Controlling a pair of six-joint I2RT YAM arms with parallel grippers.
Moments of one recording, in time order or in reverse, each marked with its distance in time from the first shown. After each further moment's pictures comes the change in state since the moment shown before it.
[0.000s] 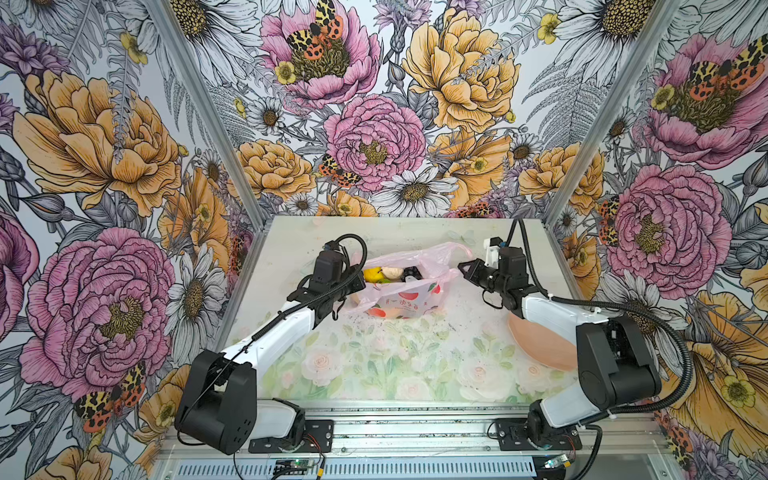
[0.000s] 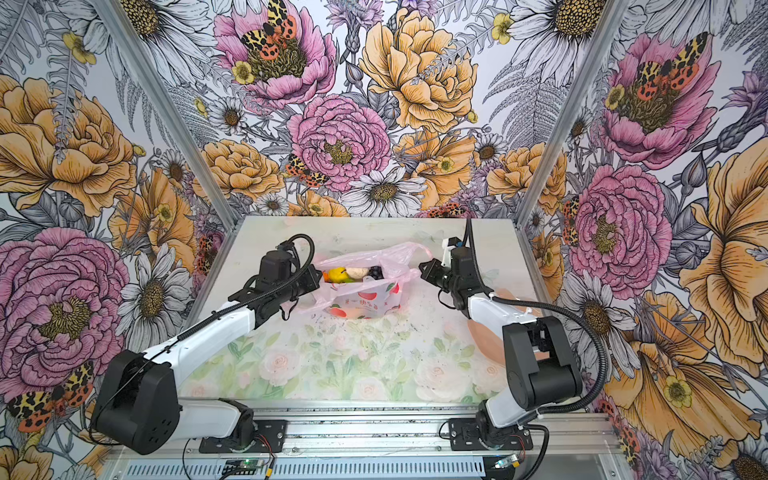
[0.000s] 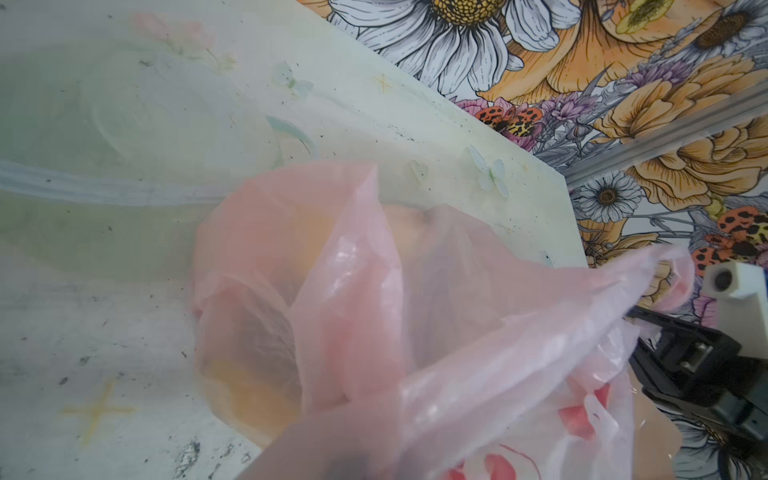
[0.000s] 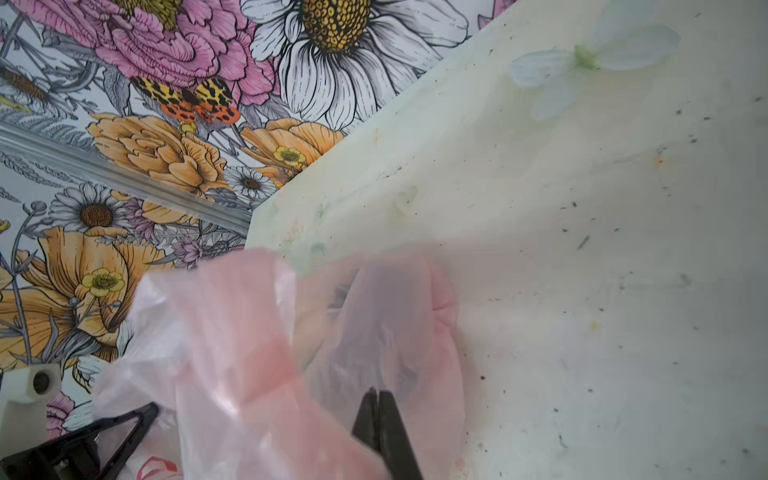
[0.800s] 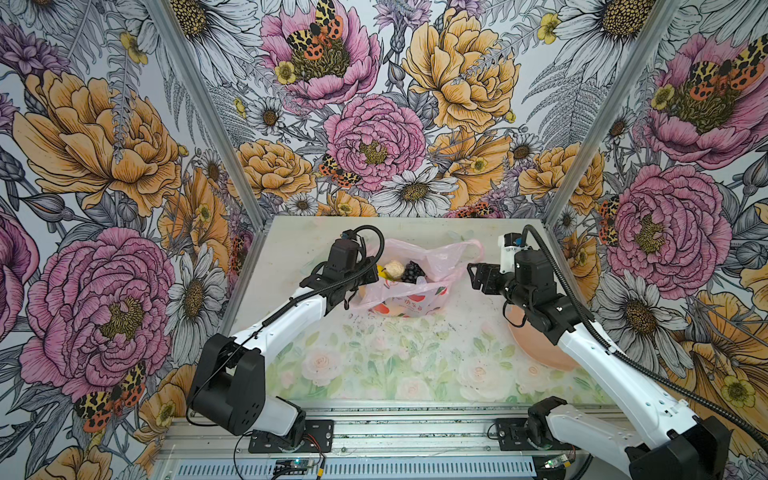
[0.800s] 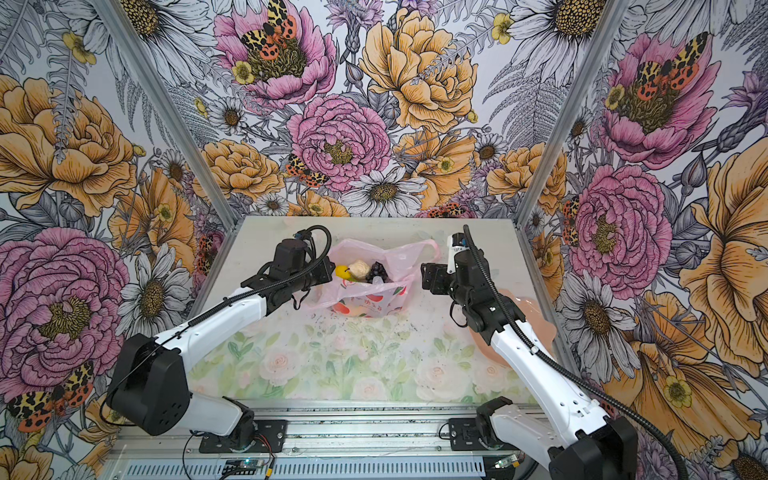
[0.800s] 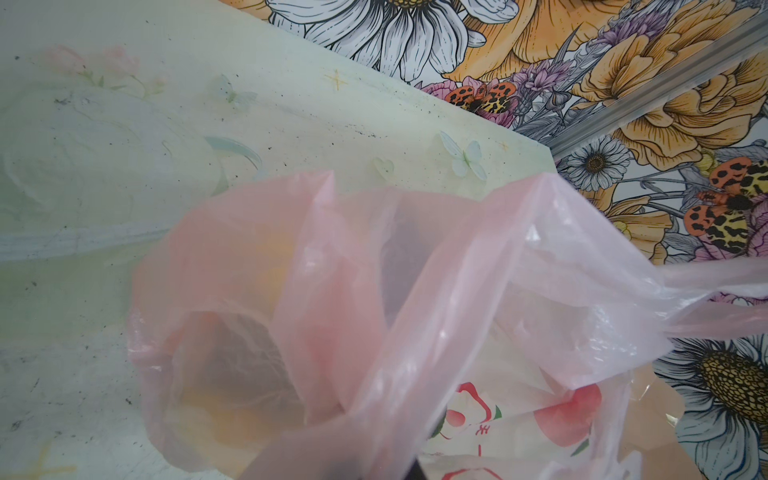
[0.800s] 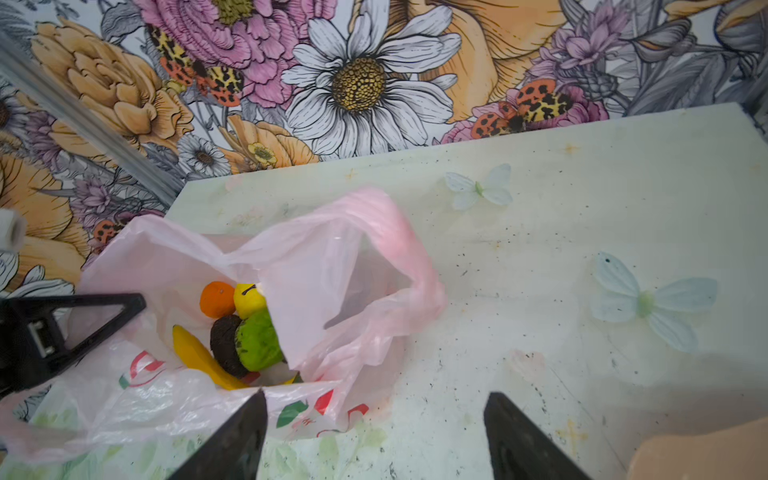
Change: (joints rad) left arm -0.045 0.091 0.160 -0.075 -0.018 0.061; right arm 0.240 -0.476 0.137 -0.591 0.472 -0.347
